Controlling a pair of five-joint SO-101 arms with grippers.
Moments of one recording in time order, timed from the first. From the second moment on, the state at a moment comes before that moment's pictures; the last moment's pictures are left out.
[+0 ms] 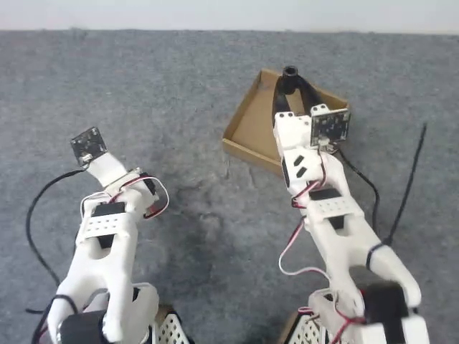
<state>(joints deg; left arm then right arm) -14.7 -27.1 71.3 24.4 28.2 -15.1 -13.9 59.2 -41.1 -0.6</state>
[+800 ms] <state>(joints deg) -14.7 -27.4 77.4 10.4 28.2 -39.2 -10.5 89.4 -78.8 -0.6</state>
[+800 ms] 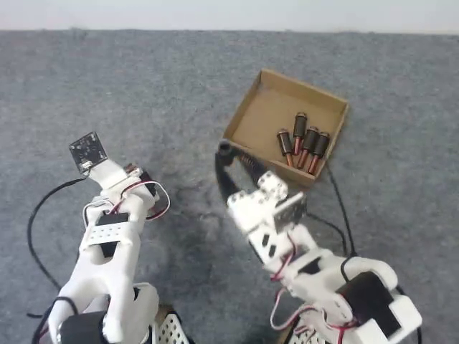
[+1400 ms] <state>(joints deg) -14.7 -27.4 77.5 7.4 28.2 -43.1 -10.5 94.7 -78.9 -0.6</state>
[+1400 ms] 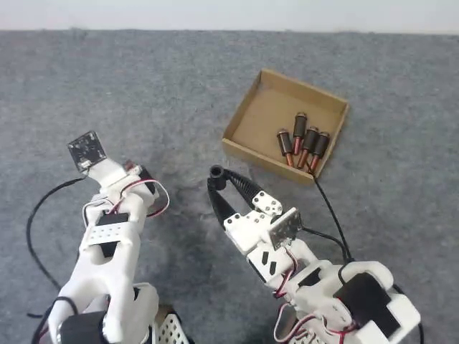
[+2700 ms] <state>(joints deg) 12.3 -59.7 66.7 17.9 24.3 -45.7 -10.5 94.7 -75.4 -0.6</state>
